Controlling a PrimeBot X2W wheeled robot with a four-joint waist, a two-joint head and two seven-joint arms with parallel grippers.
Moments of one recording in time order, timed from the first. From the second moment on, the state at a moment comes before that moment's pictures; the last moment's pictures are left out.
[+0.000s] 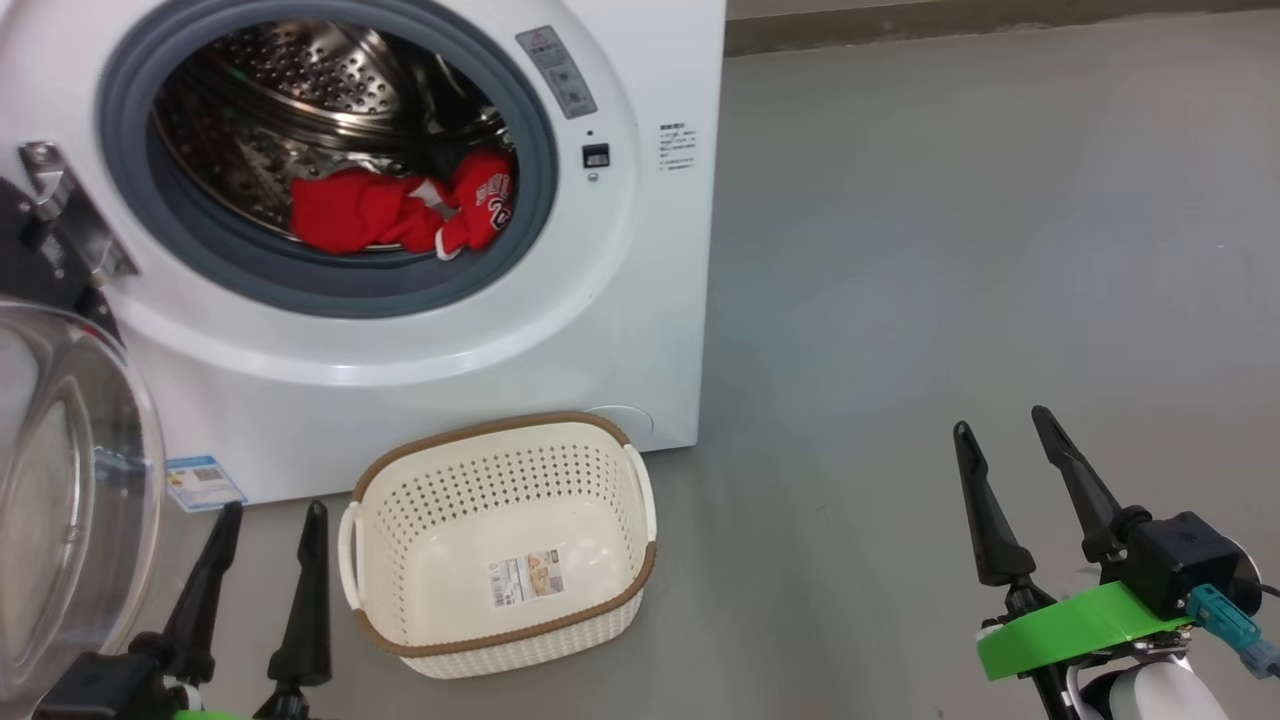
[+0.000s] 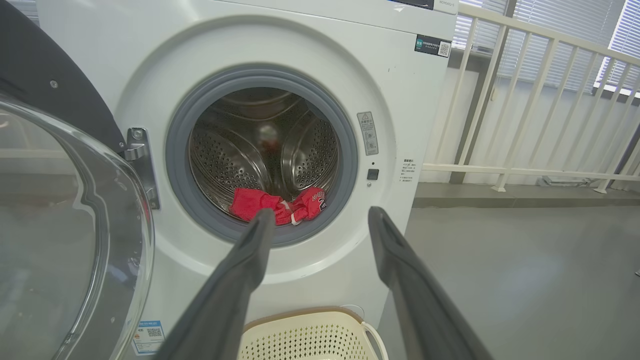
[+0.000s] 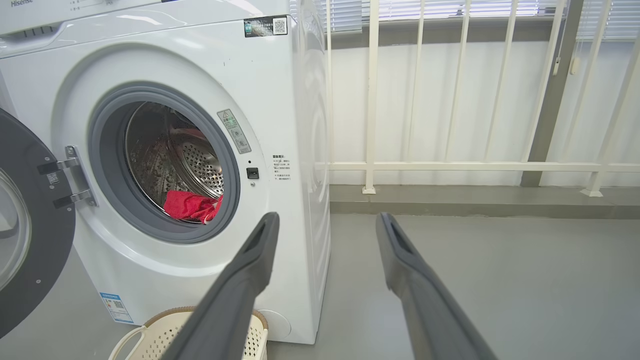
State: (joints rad) left arm 0.01 0.09 0.07 -0.01 -0.28 -0.12 -0.18; right arm -0.07 -0.05 0.00 0.16 0.22 0.12 -0.25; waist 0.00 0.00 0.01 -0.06
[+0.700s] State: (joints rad) left arm 0.08 0.08 0.09 -0.02 -0.29 -0.05 -0.20; right arm -0.04 -0.05 0.00 0.13 0.22 0.12 -0.25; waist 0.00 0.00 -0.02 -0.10
